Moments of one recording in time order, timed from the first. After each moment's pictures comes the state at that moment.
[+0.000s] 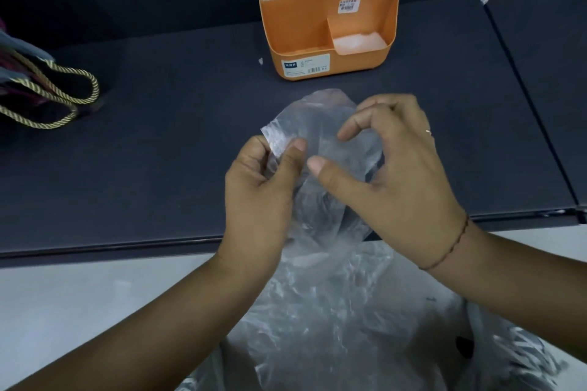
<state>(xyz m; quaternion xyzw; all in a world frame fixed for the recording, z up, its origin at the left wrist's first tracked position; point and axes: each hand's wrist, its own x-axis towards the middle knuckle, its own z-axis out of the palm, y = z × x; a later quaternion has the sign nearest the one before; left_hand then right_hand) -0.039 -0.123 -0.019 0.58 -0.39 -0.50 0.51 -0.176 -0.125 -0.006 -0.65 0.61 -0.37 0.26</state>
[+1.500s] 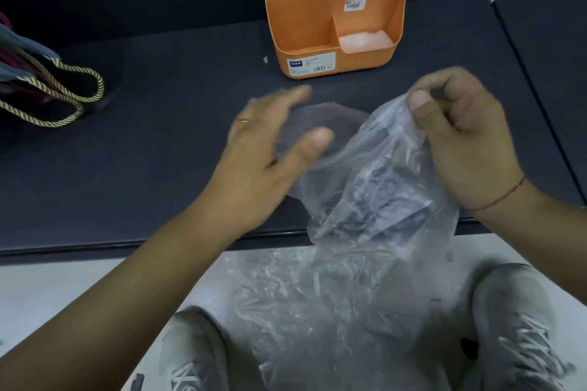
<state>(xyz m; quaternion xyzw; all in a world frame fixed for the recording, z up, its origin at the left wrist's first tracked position) -0.001 -0.157 -0.011 0.54 -0.73 -0.32 0.27 -0.225 -0.158 -0.019 -0.58 0.56 -0.47 0.36</state>
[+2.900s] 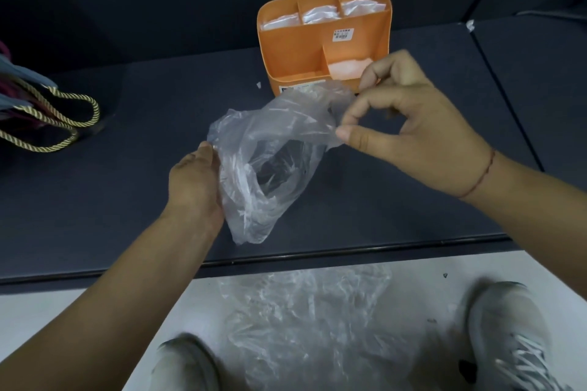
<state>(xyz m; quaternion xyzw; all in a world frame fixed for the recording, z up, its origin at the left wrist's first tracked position) 0.029 -0.194 -0.055 0.65 -0.16 -0.53 0.52 -0.217 -0.194 0.003 -0.75 0.47 -0.34 0.32</state>
